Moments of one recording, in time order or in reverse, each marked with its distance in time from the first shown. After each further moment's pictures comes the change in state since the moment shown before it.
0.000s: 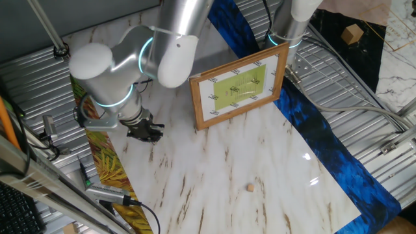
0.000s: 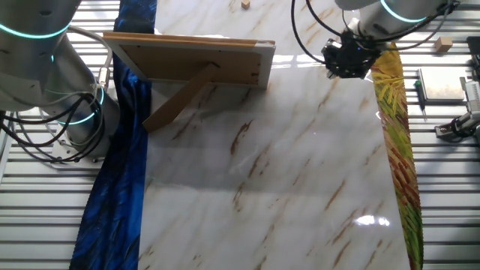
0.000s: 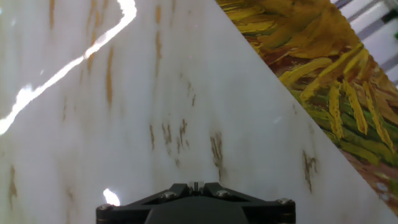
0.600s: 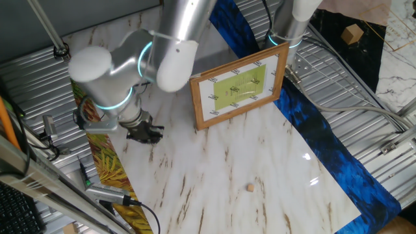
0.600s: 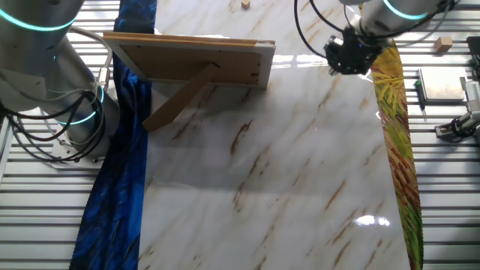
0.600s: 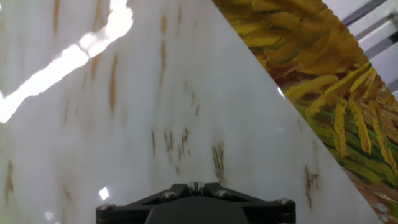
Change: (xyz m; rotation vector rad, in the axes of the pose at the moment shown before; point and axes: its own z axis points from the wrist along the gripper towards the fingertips) arm 0.001 0.003 -0.001 0.003 0.011 -0.123
